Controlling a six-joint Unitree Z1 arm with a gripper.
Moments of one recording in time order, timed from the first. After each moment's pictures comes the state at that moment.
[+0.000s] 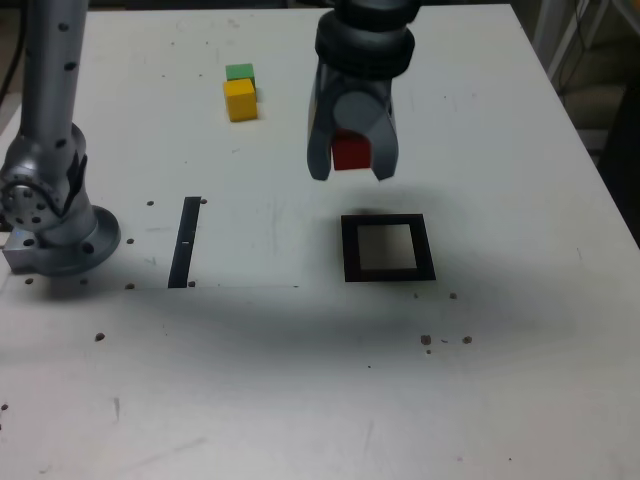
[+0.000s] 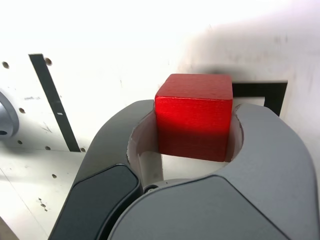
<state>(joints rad) 0.01 1.96 -1.58 1.36 0.07 0.05</state>
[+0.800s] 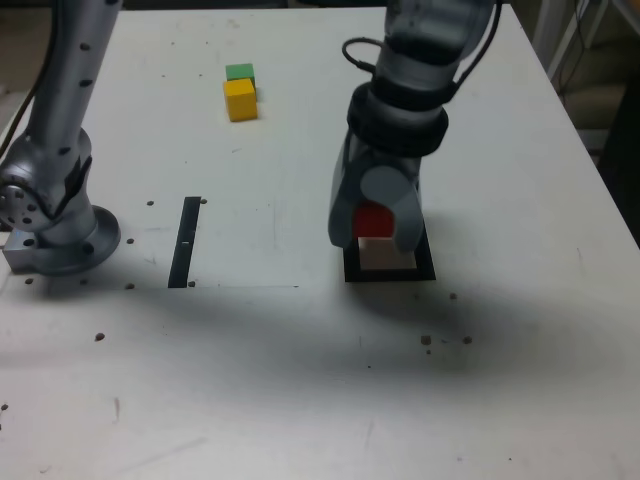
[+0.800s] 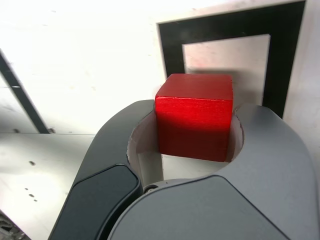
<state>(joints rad) -0.11 2.10 -1.62 1.31 -0.01 -0.01</state>
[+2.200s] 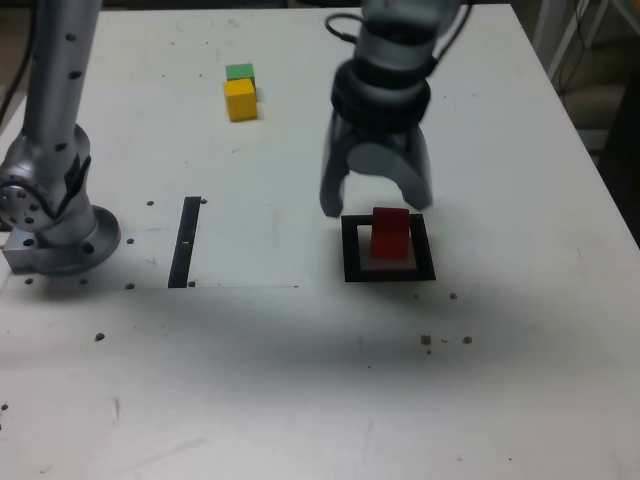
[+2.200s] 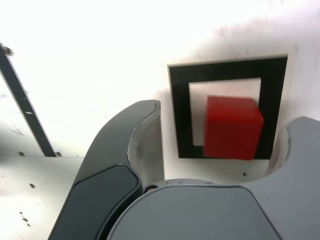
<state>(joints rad) -0.07 1.99 -1.52 1.27 0.11 -0.02</state>
